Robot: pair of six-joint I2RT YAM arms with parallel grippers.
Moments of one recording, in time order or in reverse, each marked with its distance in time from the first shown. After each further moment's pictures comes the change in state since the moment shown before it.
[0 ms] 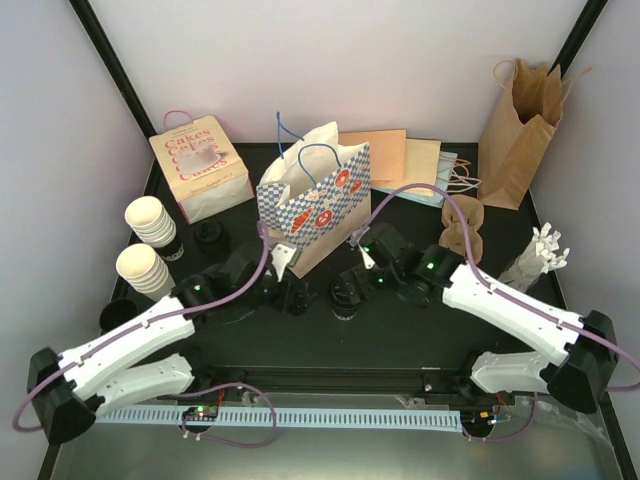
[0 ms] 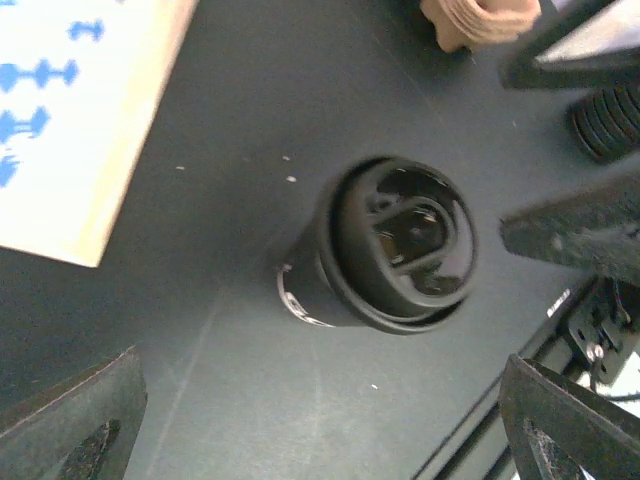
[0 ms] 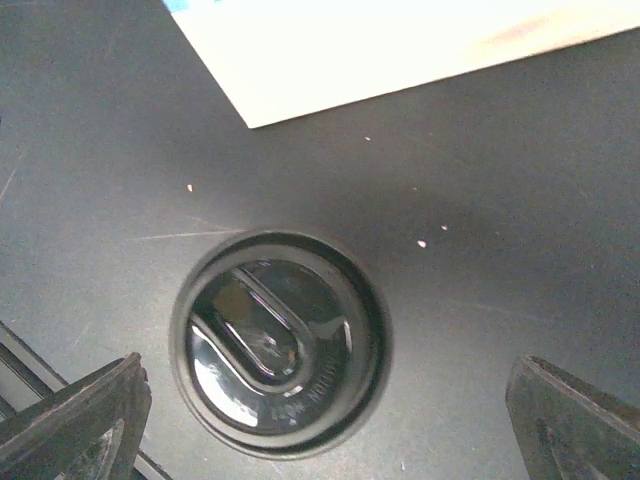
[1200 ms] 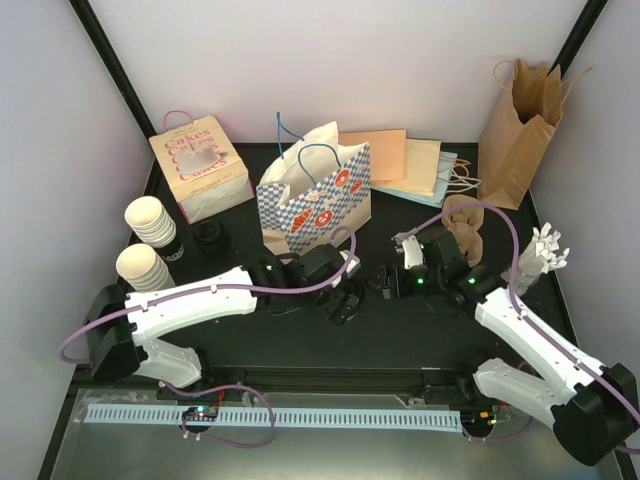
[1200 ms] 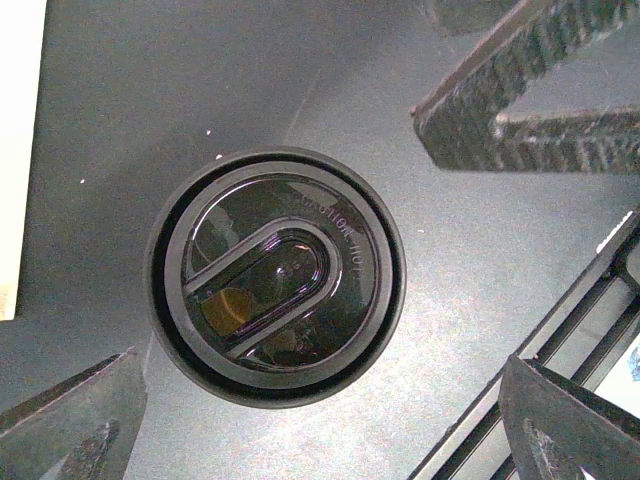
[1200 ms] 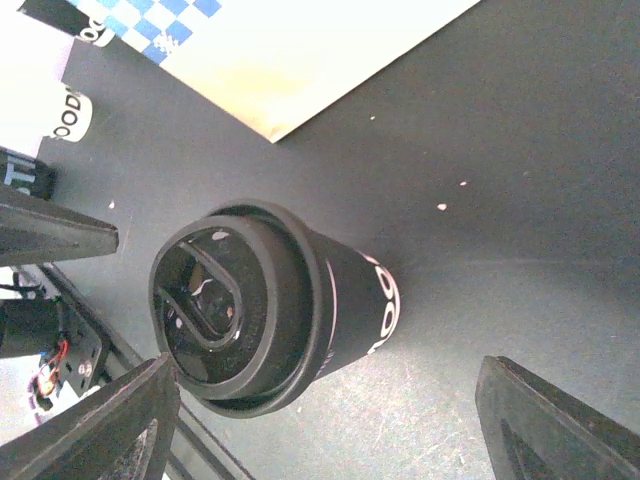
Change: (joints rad) left arm -0.294 0.486 0.386 -0.173 -0.179 0.057; right arm -0.374 -0.261 -0.355 0.222 -0.459 0.084
